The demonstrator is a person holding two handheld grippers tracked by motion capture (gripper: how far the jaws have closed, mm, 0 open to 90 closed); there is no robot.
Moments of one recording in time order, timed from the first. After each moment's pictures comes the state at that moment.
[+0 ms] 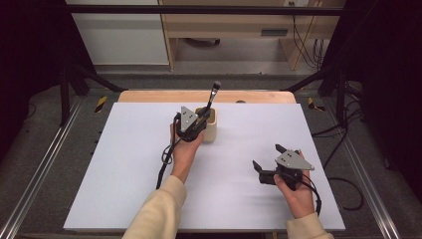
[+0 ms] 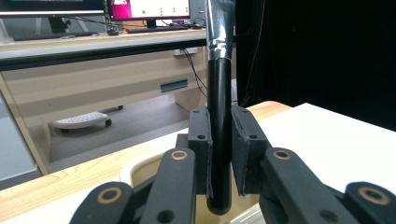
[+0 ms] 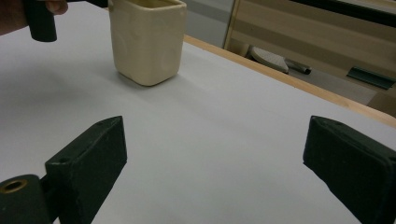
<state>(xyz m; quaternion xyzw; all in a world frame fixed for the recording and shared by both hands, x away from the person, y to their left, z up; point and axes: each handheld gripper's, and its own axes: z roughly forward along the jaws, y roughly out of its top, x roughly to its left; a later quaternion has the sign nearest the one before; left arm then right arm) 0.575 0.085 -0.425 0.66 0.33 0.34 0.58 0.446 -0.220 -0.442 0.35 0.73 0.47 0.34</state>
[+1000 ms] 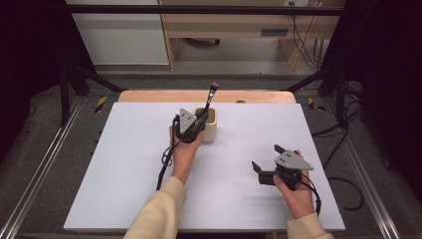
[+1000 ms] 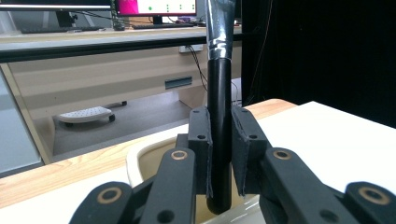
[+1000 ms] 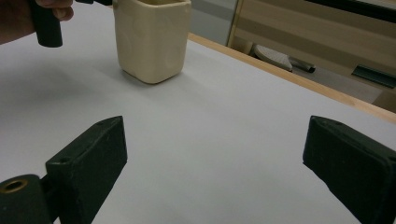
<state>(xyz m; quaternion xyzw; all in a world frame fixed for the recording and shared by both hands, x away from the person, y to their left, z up) 0.576 0.089 -0.435 0.66 0.34 0.33 0.58 0.446 -0.219 -0.442 0.35 0.74 0.47 0.33</state>
